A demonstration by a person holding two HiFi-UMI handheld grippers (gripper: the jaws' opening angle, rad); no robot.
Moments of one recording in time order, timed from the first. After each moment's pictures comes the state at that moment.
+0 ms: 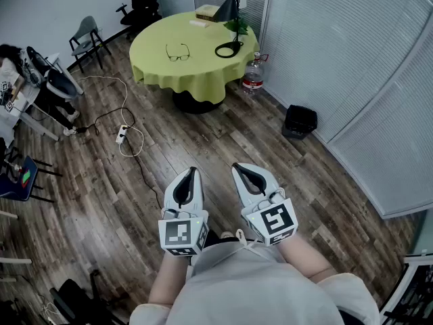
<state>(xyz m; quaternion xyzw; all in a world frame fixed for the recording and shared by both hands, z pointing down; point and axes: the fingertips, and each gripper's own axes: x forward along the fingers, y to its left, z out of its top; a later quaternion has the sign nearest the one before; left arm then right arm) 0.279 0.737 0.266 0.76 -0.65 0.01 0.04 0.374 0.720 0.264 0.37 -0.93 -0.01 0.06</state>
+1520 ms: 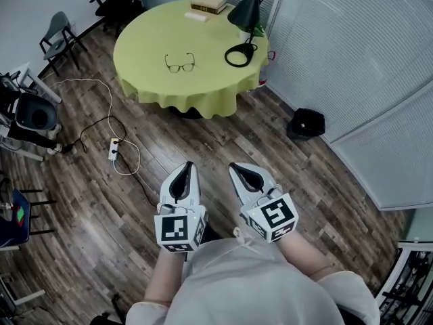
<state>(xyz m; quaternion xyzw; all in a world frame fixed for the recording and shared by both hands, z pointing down) 0.068 0.434 0.289 0.79 -0.61 0.03 0.10 0.165 0.435 0.300 0.39 -0.91 0.08 0.11</state>
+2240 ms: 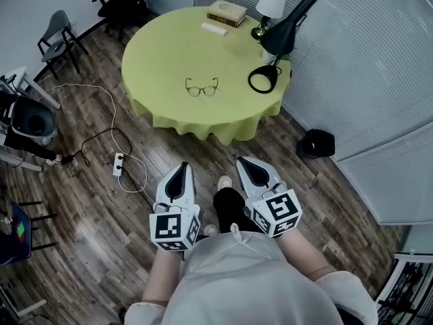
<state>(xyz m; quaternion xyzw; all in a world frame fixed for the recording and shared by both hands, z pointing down) -0.075 0.267 0.303 0.78 -0.62 0.01 0.13 0.054 0.251 0.306 0.42 -0.89 0.09 0.11</state>
